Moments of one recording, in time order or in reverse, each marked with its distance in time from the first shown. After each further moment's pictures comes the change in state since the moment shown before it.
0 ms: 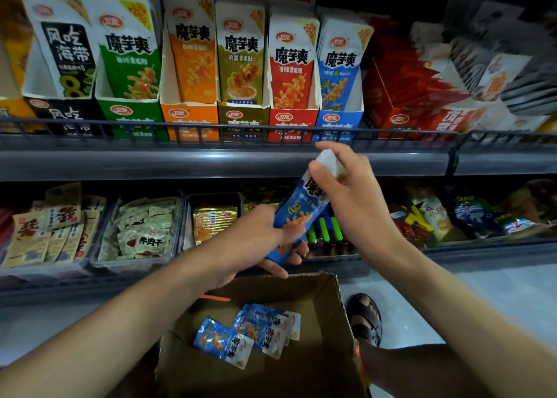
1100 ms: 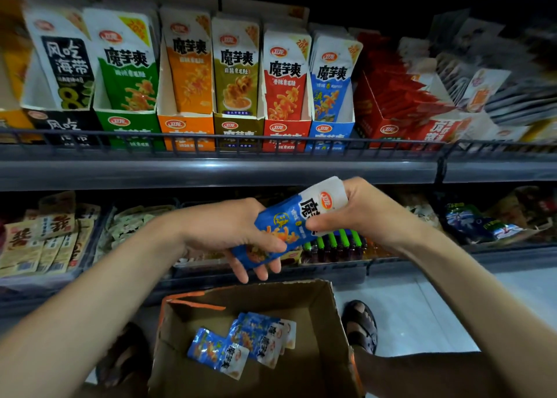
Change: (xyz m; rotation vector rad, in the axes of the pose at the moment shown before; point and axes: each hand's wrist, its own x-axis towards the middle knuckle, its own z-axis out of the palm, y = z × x) left_hand 0.005 0.023 -0.043 0.302 -0.305 -0.063; right_hand 0.013 0.007 -0.043 0.109 -0.584 0.118
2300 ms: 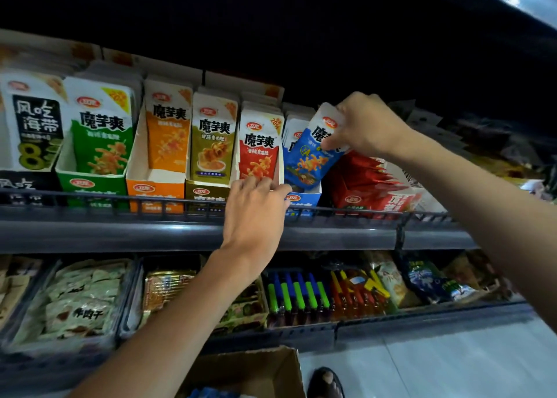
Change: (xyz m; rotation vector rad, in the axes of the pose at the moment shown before) left_hand 0.097 0.069 -0.007 0.972 1.306 0.395; right_hand 0.078 -0.144 -0.113 -1.134 0.567 -0.117
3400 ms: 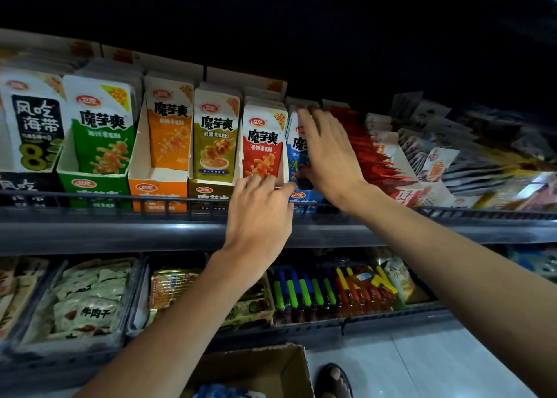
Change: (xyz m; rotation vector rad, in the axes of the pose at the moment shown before) left_hand -0.001 -0.002 0.005 0.005 -0.021 0.003; right_hand -0.002 0.002 0.102 -0.217 0.278 -0.185
